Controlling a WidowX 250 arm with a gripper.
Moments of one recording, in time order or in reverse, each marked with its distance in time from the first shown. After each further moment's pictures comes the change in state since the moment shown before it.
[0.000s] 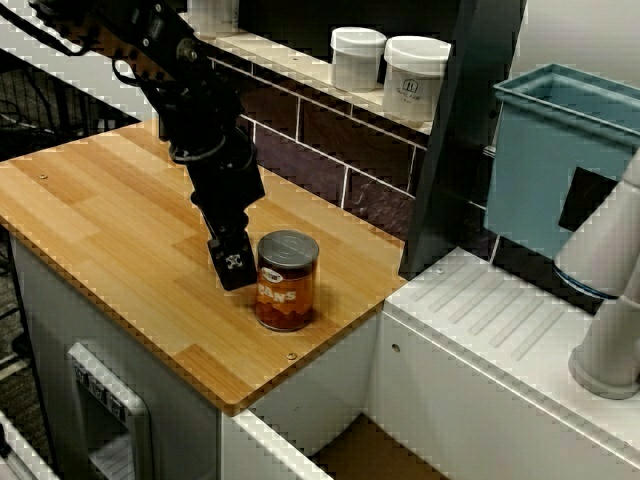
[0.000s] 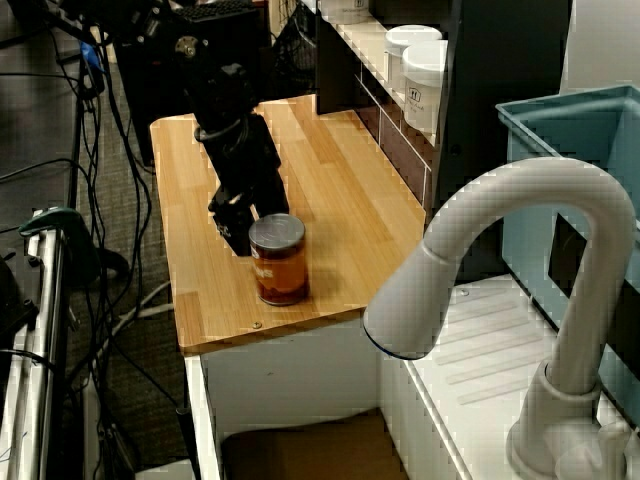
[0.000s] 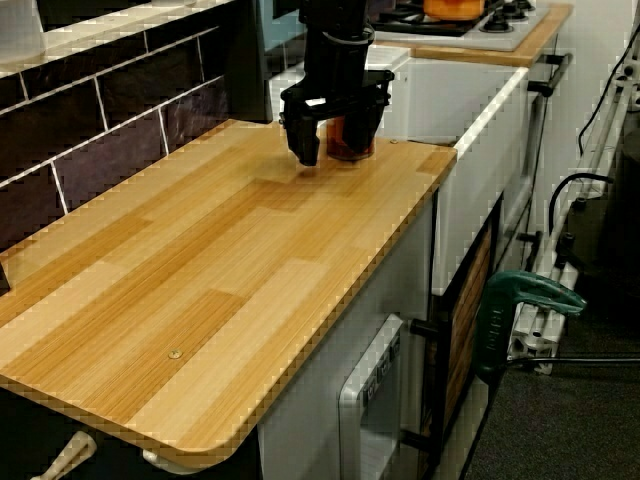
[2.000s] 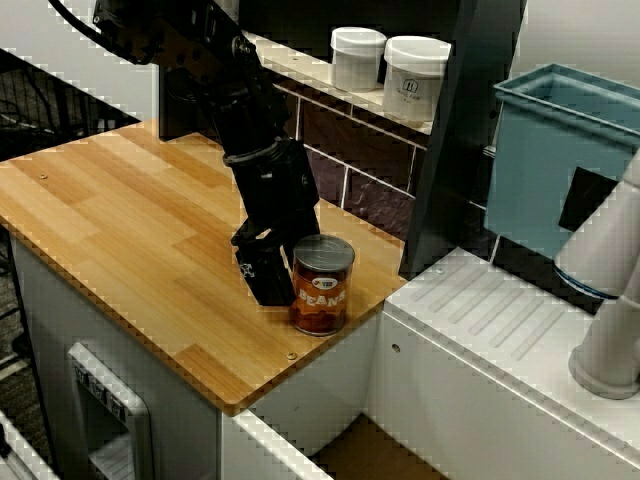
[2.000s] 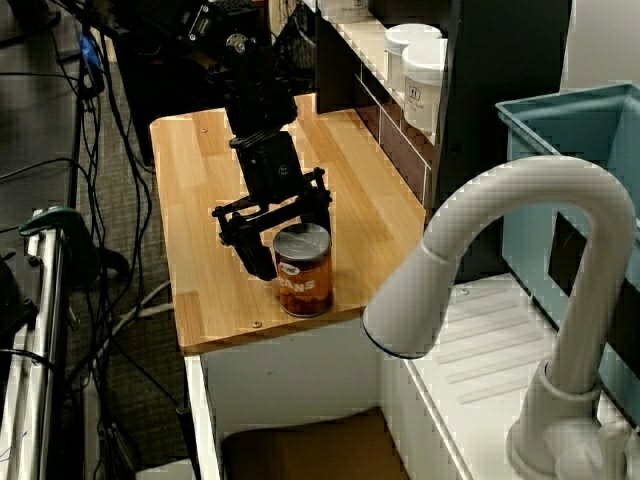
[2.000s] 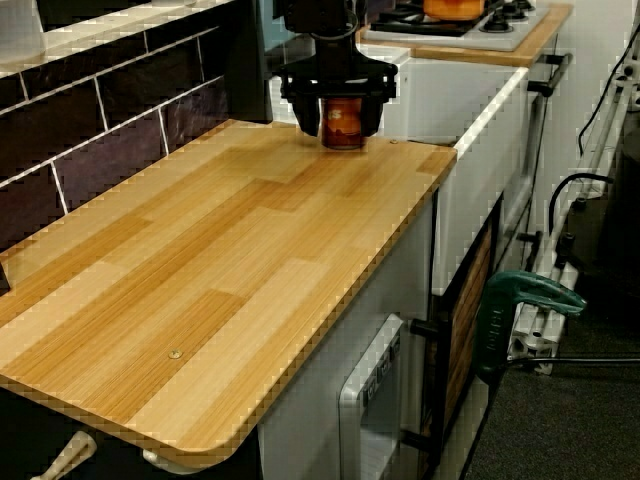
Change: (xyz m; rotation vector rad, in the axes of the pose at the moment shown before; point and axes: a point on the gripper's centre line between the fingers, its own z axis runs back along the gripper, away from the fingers) arm 0.036 -0.027 -0.006 -0.230 -0.121 -0.602
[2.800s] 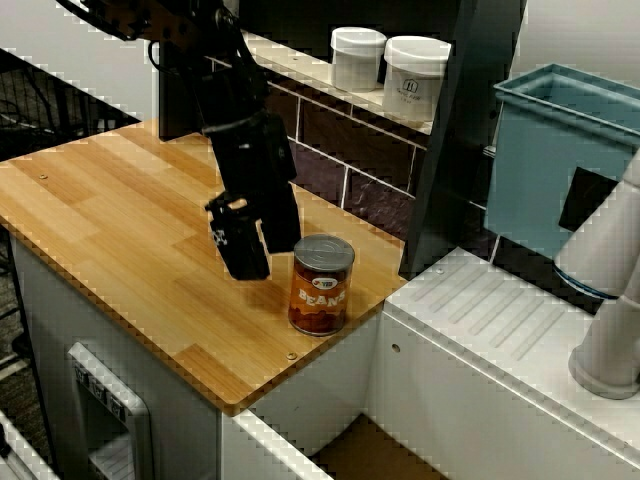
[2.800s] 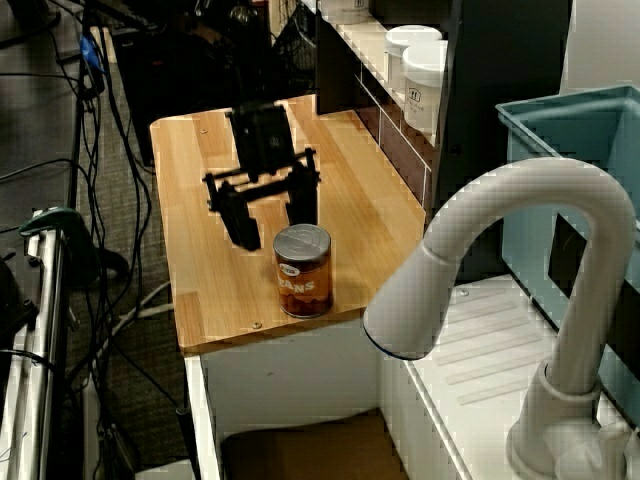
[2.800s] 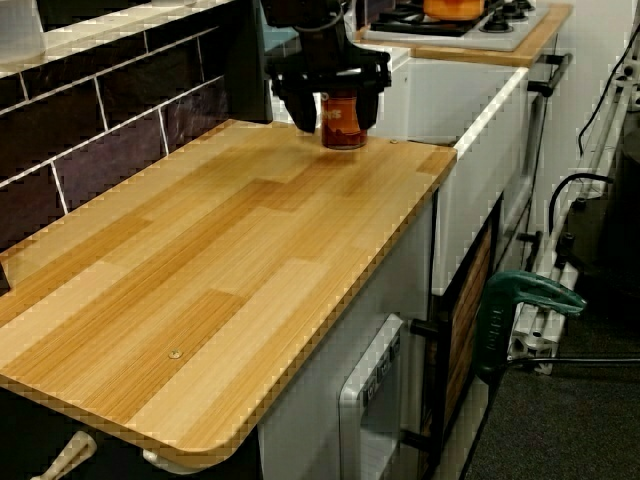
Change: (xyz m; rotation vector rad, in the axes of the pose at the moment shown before) arm -0.016 0.002 0.027 -0.093 -0.030 0.002
